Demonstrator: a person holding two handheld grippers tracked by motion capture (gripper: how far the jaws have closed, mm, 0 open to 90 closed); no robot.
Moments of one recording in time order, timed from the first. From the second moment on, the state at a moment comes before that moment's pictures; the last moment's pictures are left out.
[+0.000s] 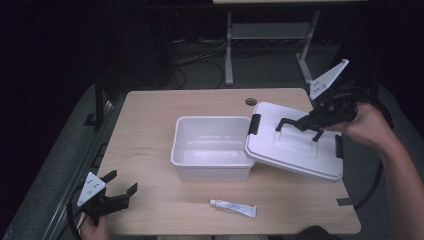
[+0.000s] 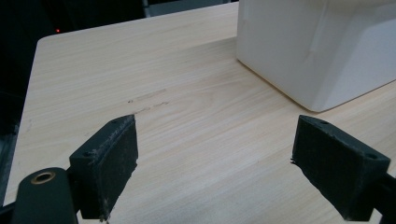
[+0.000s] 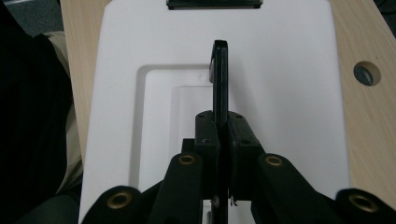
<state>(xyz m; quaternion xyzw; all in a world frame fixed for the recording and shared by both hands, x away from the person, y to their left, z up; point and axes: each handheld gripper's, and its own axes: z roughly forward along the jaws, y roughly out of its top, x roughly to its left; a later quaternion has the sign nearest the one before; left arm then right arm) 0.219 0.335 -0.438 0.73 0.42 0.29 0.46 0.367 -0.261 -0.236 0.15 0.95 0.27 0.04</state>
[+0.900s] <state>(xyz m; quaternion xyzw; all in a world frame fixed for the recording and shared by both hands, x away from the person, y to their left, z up) 0.220 0.333 -0.438 0.73 0.41 0.29 0.45 0.362 -0.311 -0.310 0.21 0.94 0.27 0.01</state>
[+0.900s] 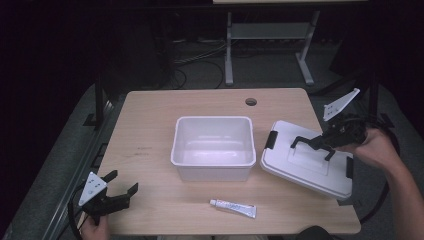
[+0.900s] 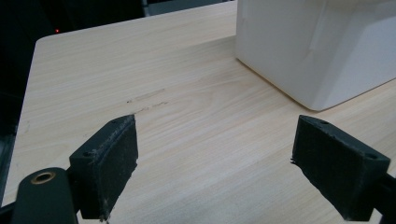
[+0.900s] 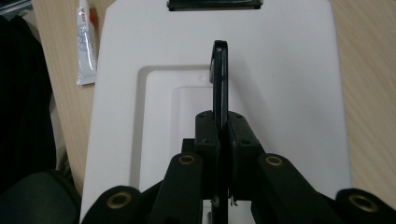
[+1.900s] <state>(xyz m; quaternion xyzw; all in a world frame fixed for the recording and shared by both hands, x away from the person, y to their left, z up) 0.220 0.334 -0.438 0.73 0.42 0.29 0.45 0.377 -0.299 -0.401 0.23 0.94 0.25 -0.03</state>
